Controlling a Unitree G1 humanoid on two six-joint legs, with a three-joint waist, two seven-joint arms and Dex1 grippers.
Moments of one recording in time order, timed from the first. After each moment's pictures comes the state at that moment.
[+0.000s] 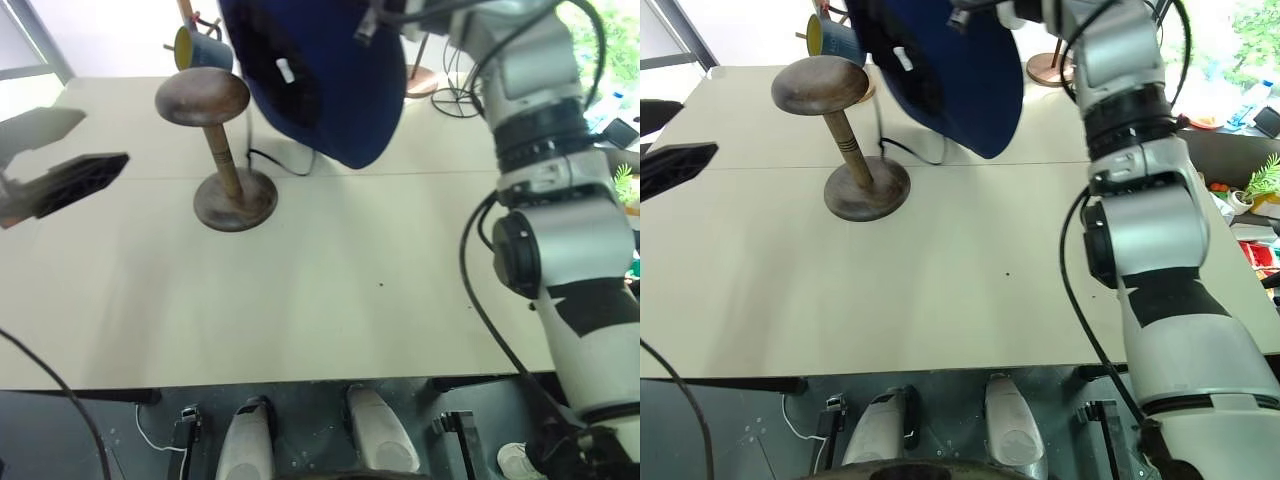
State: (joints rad) left arm -0.26 1.08 0.91 -0.36 -0.99 1.01 -0.86; right arm -1.63 -0.34 0.11 0.93 0.01 -0.02 0.85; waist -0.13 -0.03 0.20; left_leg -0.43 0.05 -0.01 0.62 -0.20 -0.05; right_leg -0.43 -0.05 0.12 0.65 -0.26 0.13
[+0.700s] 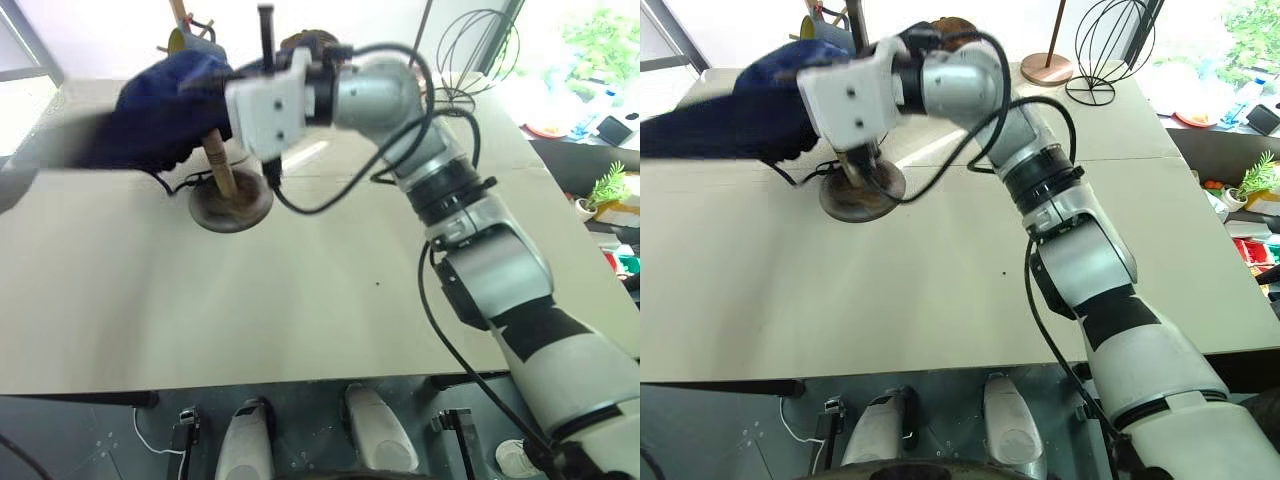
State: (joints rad) left arm -0.01 1.16 1.28 -0.39 -1.03 1.15 -0.89; right arm -1.38 -0.23 0.37 0.70 -0.29 -0.75 0.78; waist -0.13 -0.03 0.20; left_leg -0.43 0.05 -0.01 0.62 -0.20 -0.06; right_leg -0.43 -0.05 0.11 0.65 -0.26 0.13
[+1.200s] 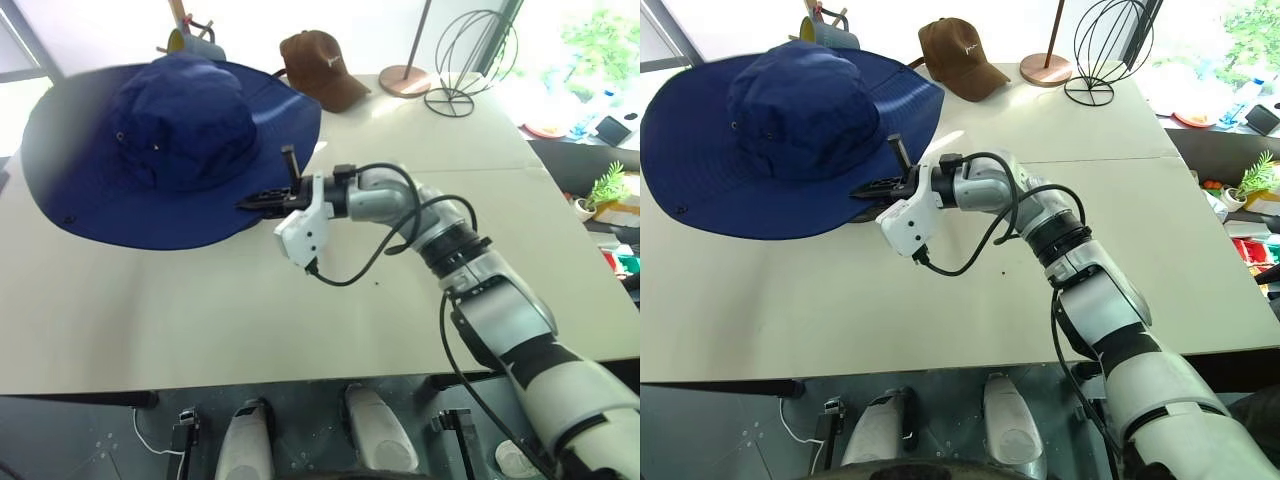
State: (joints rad) left arm 0.04 1.17 1.33 -0.36 -1.02 1.17 -0.91; right arm -1.13 -0.28 0.46 0.63 -0.46 -0.85 0.65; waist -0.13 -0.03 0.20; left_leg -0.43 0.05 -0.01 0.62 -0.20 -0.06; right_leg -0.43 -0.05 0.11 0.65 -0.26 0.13
